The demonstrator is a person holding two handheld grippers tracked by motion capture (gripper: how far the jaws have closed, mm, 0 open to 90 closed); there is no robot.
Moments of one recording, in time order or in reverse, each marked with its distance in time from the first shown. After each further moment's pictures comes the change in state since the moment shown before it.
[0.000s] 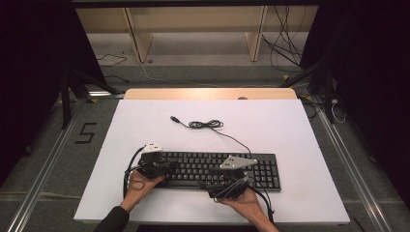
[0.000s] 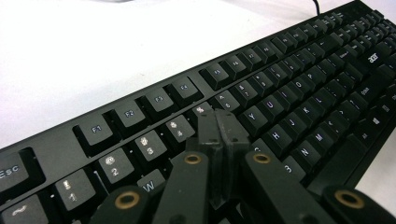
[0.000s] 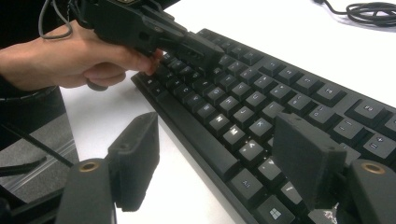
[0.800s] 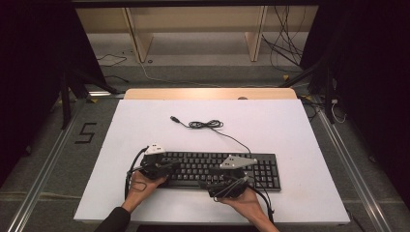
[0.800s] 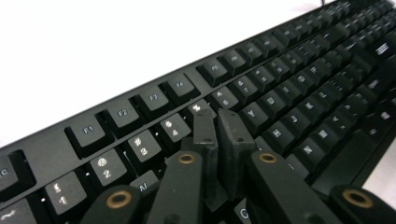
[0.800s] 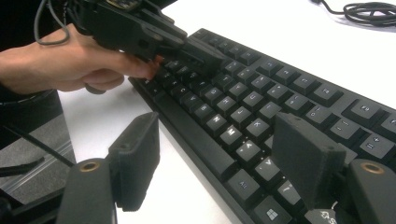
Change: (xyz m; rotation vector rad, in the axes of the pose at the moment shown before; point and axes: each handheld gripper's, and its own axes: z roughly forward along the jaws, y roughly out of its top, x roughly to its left) left arm -0.006 0.000 0.002 0.008 0.018 0.029; right arm -0.001 0.000 0.001 0.002 -0.009 0.002
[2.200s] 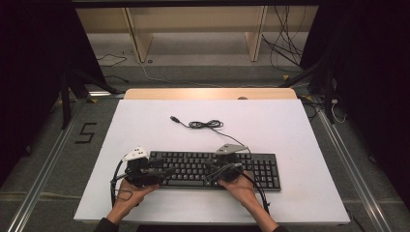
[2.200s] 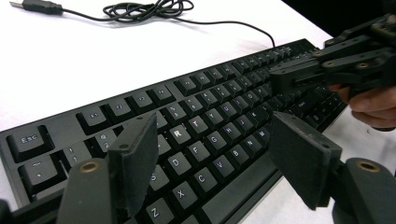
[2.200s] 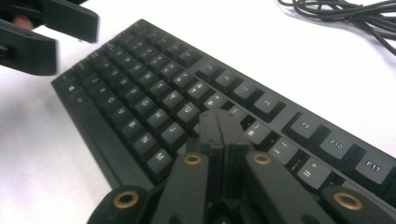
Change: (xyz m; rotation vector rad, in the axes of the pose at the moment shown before) left arm -0.002 -0.013 -0.046 -0.135 -0.089 -0.083; right arm -0.028 0.019 0.030 0.079 -0.146 0.010
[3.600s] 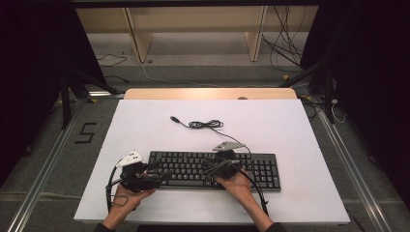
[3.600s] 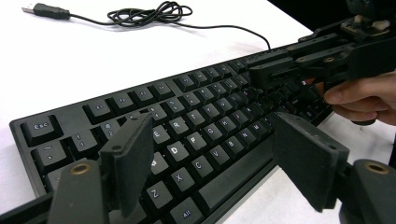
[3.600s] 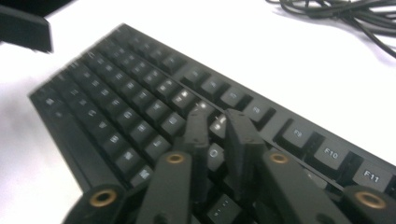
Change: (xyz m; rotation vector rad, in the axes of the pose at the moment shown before) left arm -0.003 -0.009 -0.012 -0.034 0.004 0.004; right arm -0.003 0.005 0.010 -0.005 -0.034 0.040
